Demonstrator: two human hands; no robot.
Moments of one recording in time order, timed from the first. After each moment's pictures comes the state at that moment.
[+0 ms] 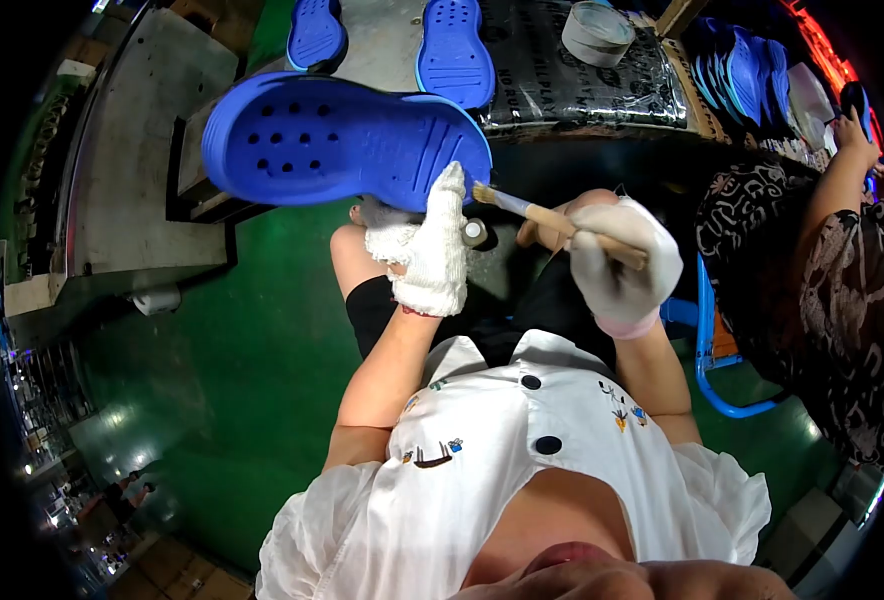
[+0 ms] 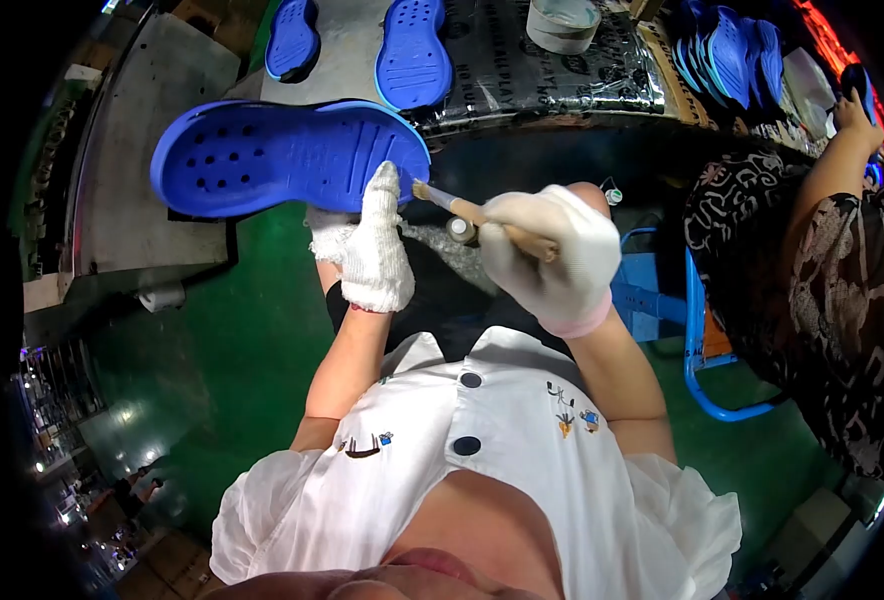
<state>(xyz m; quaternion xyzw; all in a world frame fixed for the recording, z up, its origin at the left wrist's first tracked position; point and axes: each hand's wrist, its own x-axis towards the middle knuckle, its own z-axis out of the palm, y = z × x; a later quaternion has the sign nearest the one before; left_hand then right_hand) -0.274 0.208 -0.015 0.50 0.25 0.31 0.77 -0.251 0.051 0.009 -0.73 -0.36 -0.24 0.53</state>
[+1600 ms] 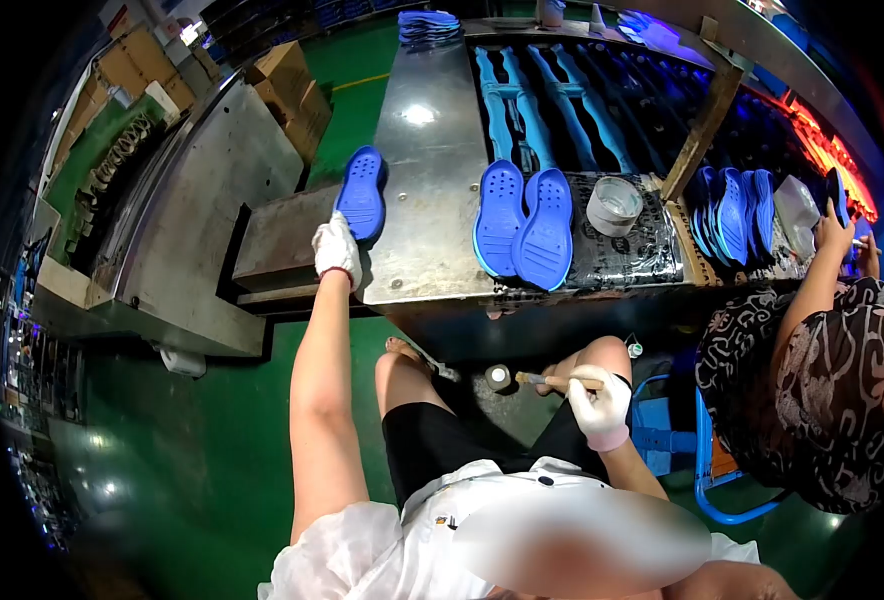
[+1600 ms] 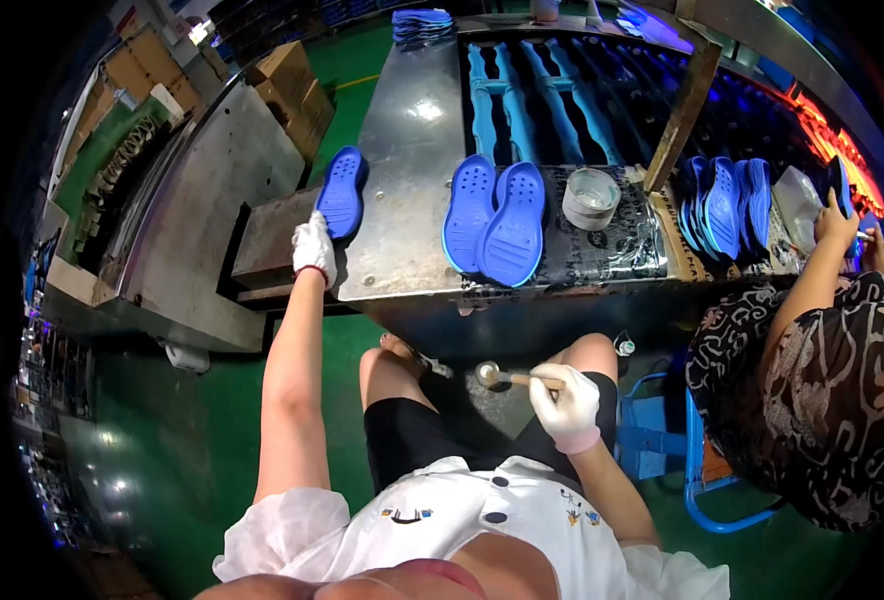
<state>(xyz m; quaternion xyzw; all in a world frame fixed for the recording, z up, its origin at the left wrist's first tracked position) -0.158 0.453 -0.039 0.77 0.44 0.26 0.38 -0.255 0.041 -0.073 -0.79 -0.26 -0.17 0.54</state>
